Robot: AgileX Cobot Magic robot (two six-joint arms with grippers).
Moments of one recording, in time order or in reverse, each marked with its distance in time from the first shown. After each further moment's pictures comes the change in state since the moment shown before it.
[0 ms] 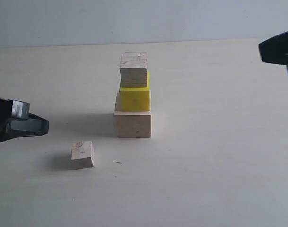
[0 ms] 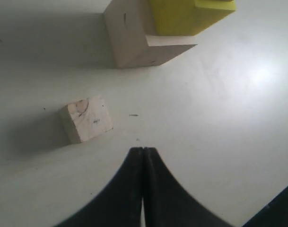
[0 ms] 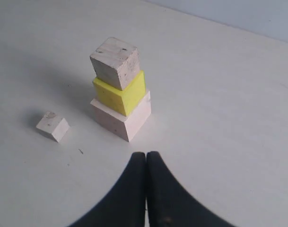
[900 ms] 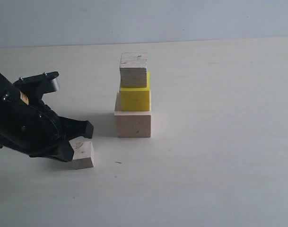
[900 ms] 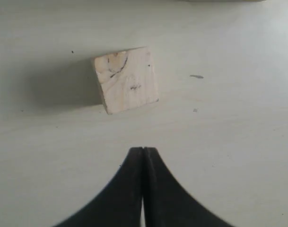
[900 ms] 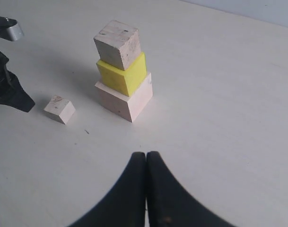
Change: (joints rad) left arm -0.324 0.378 -0.215 0.605 0.005 -0.806; right arm 0.000 -0.107 0.002 0.000 0.136 0.029
